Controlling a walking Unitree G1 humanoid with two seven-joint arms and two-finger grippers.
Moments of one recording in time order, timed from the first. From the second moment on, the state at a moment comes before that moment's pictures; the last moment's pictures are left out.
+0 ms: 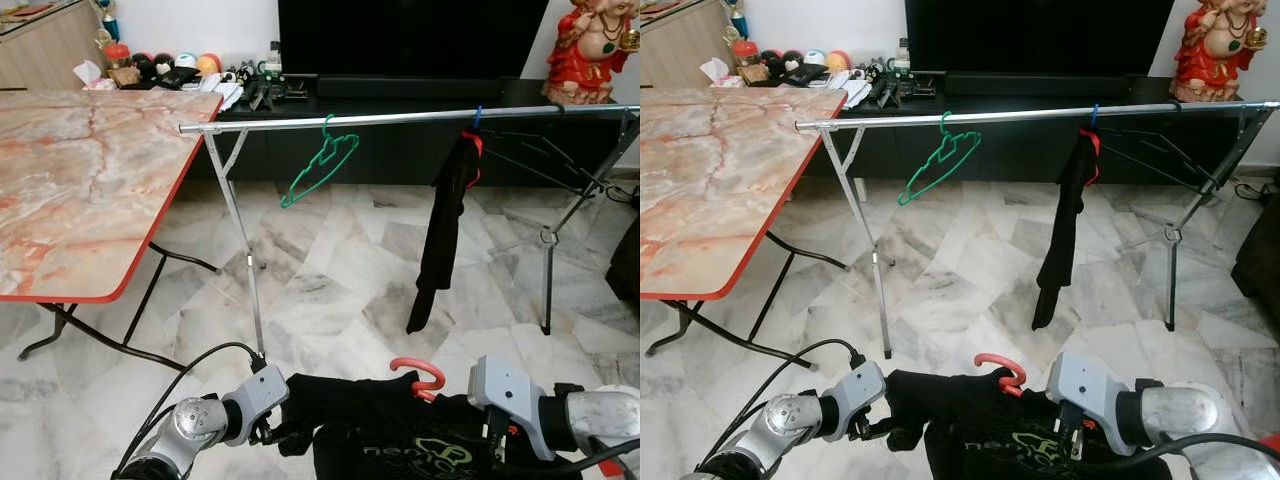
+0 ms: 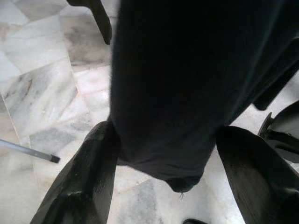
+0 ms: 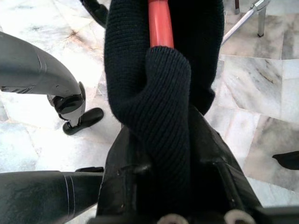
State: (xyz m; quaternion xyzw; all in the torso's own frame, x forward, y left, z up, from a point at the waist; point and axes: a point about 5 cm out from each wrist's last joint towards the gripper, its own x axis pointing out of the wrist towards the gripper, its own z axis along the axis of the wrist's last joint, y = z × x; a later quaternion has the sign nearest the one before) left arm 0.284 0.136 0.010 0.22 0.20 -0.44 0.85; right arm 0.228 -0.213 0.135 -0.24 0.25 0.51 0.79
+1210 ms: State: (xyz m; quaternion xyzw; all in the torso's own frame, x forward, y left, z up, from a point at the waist) left arm 0.286 0.133 0.009 0.20 0.19 -0.42 0.87; right arm 0.224 -0.208 0.134 -0.22 0.25 0.50 0.80
